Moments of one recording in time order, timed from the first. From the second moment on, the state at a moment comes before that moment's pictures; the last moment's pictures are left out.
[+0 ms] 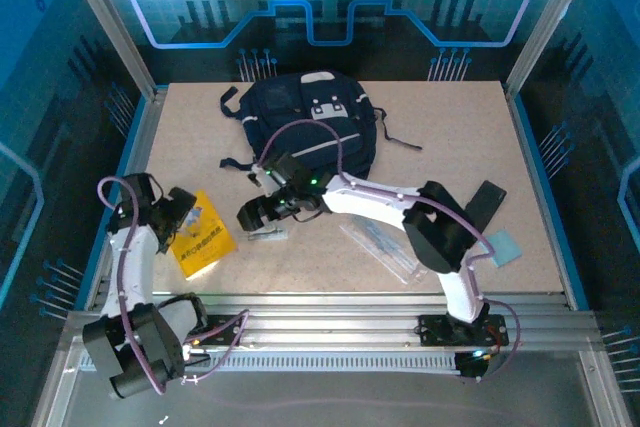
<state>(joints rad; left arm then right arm) 0.45 1.02 0.65 -0.71 0.14 -0.75 0.96 2.05 1.60 -0.39 -0.39 0.46</state>
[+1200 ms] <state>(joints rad) 0.13 1.13 0.47 -0.33 0.15 -1.01 0.95 2.42 1.96 -0.50 -0.26 0.49</state>
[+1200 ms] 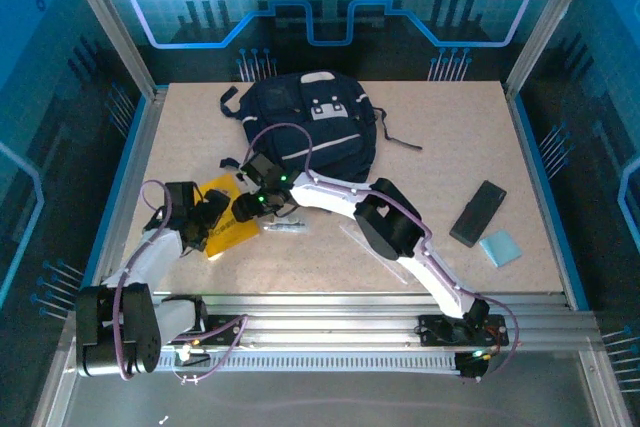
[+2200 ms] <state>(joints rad) 0.13 1.12 0.47 -0.34 0.10 -1.00 0.96 2.46 2.02 -0.50 -0.34 0.54</state>
